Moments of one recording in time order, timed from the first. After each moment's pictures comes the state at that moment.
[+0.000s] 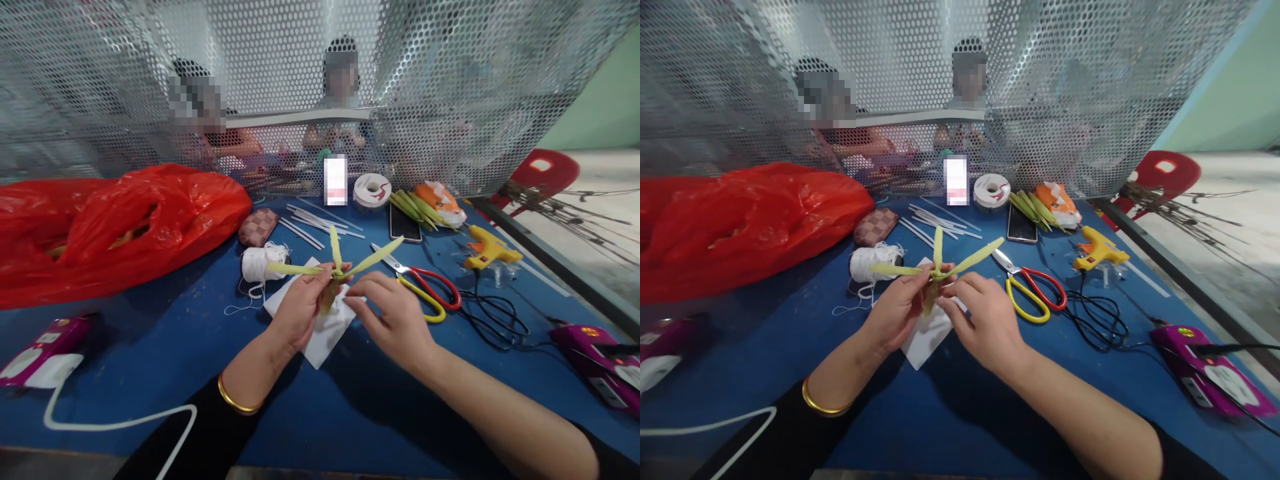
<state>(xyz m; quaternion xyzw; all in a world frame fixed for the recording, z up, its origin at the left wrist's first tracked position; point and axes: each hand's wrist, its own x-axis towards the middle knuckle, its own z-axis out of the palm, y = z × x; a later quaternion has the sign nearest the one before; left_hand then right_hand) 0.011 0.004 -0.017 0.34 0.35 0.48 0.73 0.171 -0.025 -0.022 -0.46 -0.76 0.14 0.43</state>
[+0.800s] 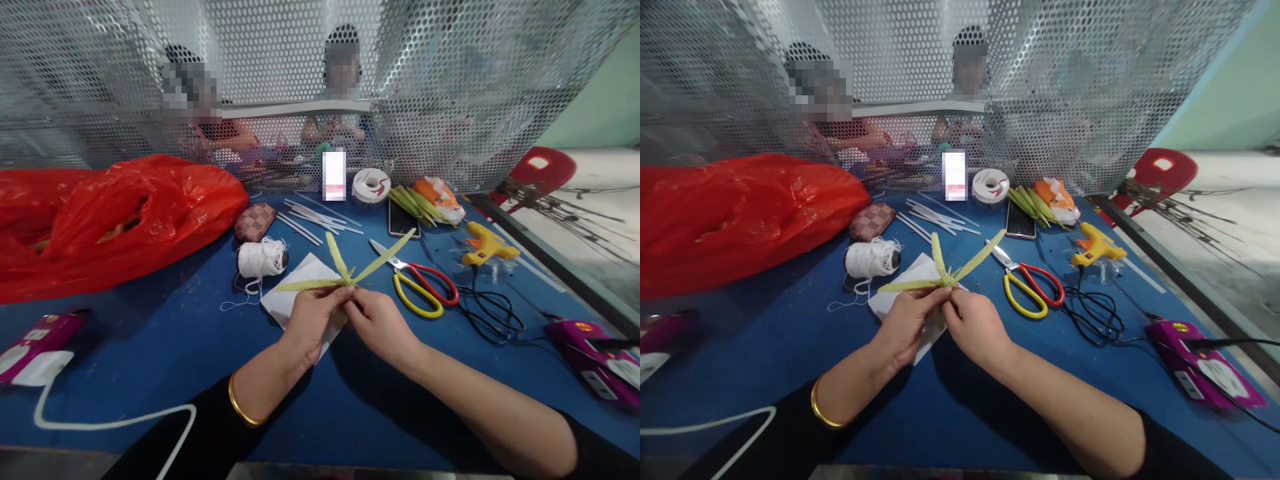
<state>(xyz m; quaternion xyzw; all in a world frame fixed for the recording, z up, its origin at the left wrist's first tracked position) 0.034 -0.016 -0.029 0.25 0.40 0.49 0.73 0.157 -0.023 -0.043 -0.55 -0.72 0.30 0.30</state>
